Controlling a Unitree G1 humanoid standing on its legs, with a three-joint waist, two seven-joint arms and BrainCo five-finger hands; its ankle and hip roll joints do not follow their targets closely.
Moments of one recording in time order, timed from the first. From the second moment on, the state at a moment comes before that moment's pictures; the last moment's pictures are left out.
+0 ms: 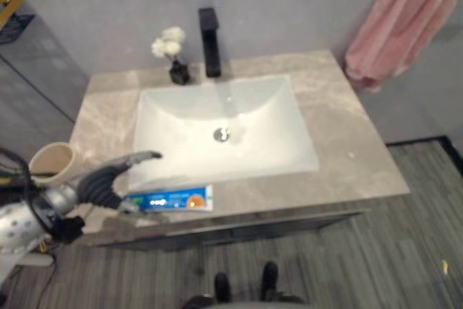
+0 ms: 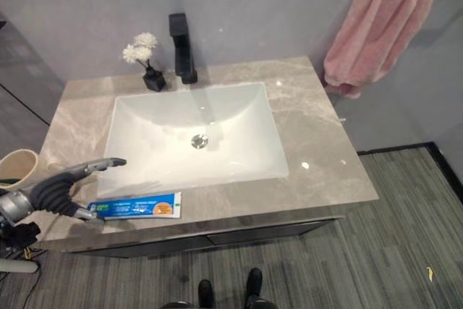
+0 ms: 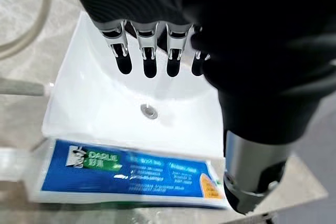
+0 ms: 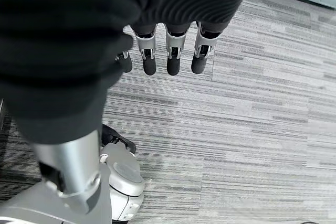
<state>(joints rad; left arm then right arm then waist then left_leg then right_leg) 0.45 1.20 0.25 -0.41 -0.16 -0.16 -0.36 0.06 -0.40 0.16 1.39 -0.06 -0.03 0.14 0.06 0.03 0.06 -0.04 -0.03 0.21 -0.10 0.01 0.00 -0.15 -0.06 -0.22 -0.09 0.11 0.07</state>
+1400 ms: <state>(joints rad) 0.39 1.17 0.09 -0.26 0.35 -0.27 -0.24 0.06 -0.40 0.21 1.23 -0.07 -0.05 0.13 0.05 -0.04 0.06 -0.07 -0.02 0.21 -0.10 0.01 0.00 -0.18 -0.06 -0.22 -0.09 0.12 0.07</state>
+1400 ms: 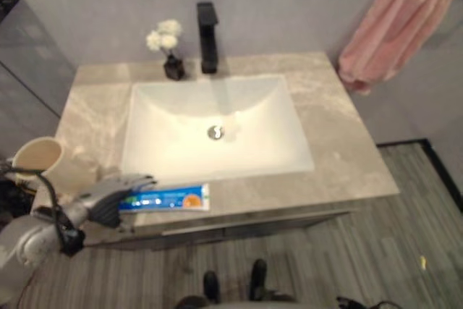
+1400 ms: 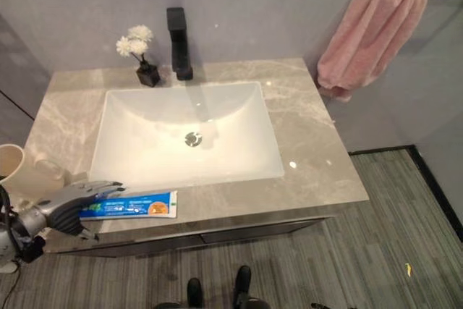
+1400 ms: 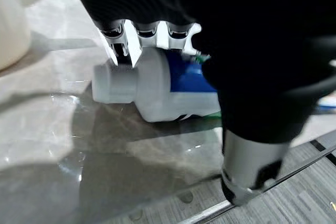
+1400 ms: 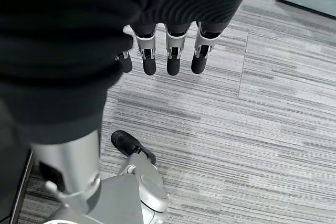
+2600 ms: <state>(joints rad) 0.41 0.98 0.09 -0.24 0.27 -0.18 -0.22 0.06 -0.39 0.21 1.24 -0.07 -0.03 0.10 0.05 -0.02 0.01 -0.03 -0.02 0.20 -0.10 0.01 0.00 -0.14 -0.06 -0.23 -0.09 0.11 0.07</state>
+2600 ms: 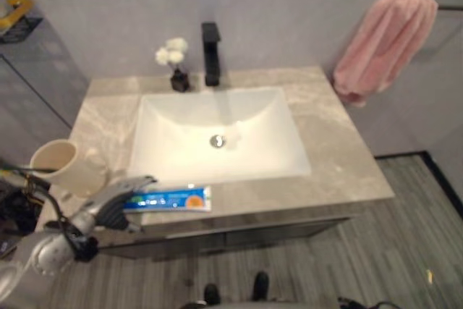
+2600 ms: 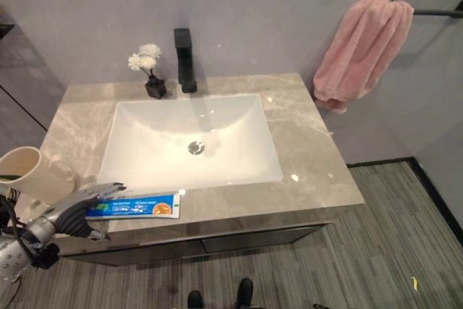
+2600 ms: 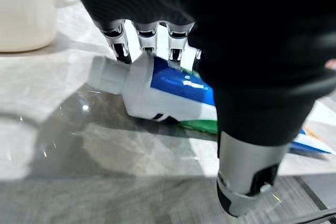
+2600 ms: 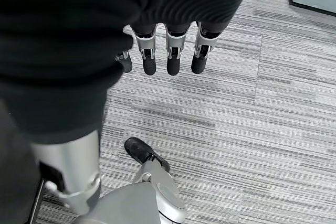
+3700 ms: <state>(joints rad) 0.33 0.96 0.06 -0.24 0.37 -0.23 -0.18 0.08 -0.40 0.08 1.23 0.03 -0.04 0.05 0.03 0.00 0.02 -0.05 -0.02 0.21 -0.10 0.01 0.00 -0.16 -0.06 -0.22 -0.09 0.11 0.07</state>
